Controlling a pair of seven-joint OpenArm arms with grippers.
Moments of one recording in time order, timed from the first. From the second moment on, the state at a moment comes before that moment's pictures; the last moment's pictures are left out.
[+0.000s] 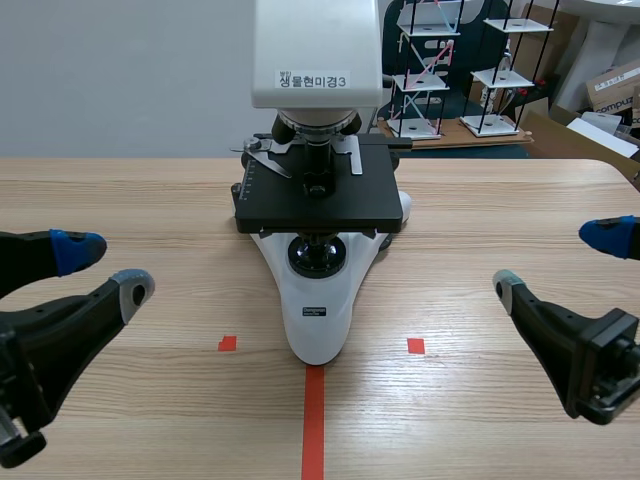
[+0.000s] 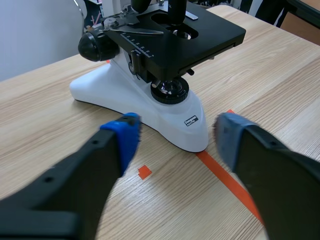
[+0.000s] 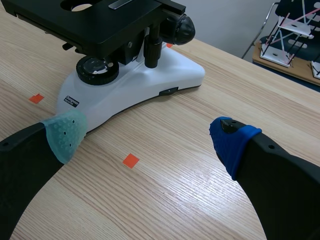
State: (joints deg) left arm 47.7 -32.6 -8.4 120.5 -21.4 -26.8 -9.7; right arm -45.7 31.4 13.0 114.6 15.6 23.8 11.4
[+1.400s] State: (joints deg) left arm 19.1 -27.4 14.2 110.3 -18.4 -21.5 -7.0; right arm -45.7 31.4 13.0 114.6 15.5 23.8 11.4
